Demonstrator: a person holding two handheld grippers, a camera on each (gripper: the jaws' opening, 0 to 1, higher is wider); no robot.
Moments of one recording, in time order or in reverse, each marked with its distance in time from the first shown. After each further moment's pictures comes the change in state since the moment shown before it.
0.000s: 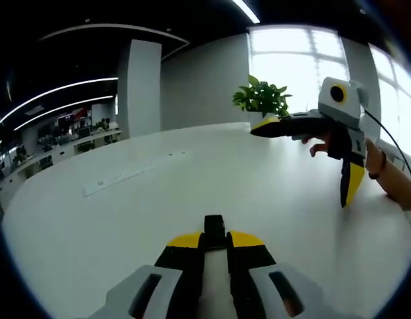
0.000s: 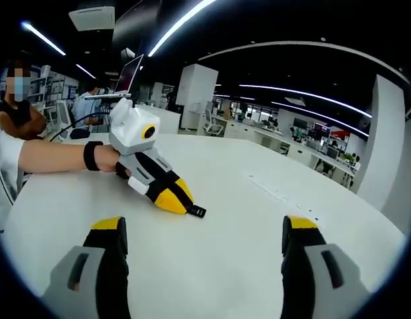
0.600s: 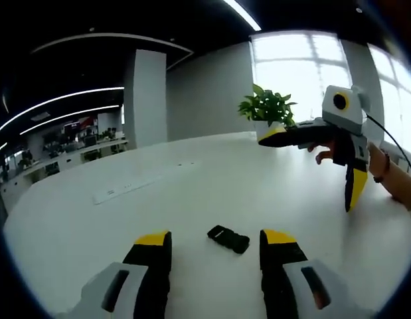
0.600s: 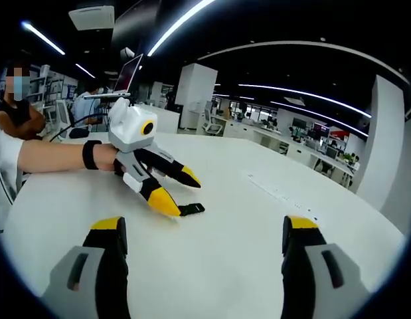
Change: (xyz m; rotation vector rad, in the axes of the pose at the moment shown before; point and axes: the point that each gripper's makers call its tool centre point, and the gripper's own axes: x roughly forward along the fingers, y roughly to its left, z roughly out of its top) left arm -0.004 0.012 0.011 0.003 -0.083 0.040; right arm 0.001 -0.003 -0.001 -0.003 0.006 -0.005
